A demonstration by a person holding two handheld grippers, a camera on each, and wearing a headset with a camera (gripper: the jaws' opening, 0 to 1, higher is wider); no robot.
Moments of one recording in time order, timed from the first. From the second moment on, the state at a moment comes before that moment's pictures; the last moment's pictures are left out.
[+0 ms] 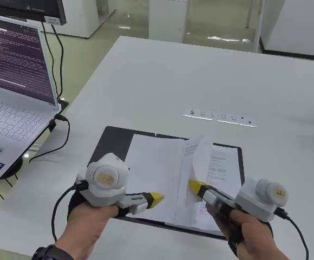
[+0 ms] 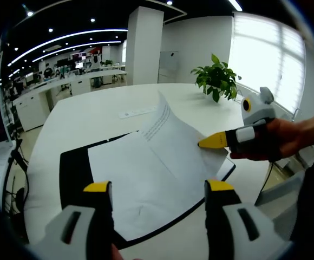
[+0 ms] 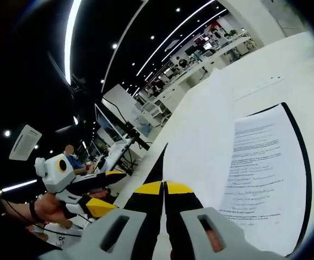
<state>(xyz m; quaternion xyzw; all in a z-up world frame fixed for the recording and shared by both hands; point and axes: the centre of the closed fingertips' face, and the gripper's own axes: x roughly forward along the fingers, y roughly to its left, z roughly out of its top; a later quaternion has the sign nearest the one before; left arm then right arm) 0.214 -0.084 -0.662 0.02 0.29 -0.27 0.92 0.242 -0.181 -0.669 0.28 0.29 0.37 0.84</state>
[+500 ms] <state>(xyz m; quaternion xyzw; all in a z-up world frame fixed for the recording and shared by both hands) 0.205 -0.054 -0.662 0.01 0.29 -0.25 0.92 0.236 -0.139 -0.683 0.28 0.31 0.39 0.82</state>
